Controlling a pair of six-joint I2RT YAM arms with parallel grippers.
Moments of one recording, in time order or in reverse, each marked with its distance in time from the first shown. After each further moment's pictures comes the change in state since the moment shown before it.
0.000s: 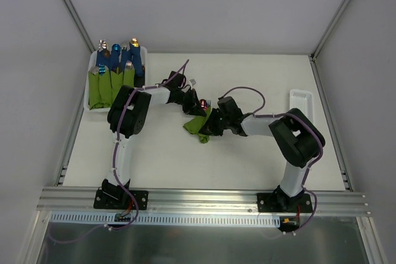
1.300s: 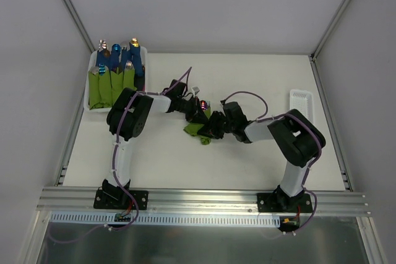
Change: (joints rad) left arm -0.037 -0.046 -0.177 0.196 0.111 -0.092; right arm -0.017 0.011 -0.137 0.285 -0.089 0.056
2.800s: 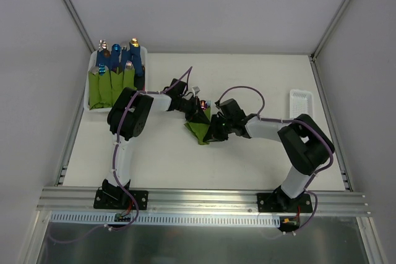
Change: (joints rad) left arm 0.004 0.012 0.036 -0.058 0.002 0.027; right arm 0.026 -0.115 0.093 -0.439 0.013 -0.301
